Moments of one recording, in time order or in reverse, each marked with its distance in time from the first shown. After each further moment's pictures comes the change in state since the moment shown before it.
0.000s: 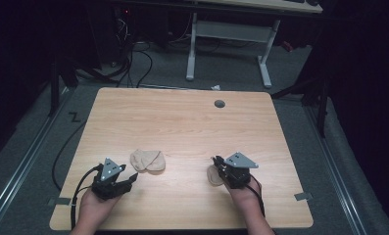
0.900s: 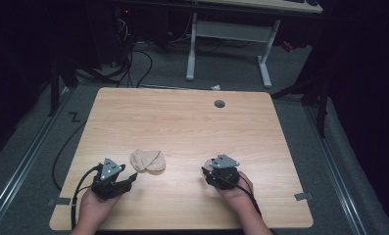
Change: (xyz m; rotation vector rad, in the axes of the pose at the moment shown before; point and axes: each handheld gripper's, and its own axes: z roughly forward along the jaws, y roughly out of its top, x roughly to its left) left arm 0.001 0.000 -0.001 0.004 0.006 -0.010; right arm 0.018 -0.008 0.032 0.163 0.024 -0.131
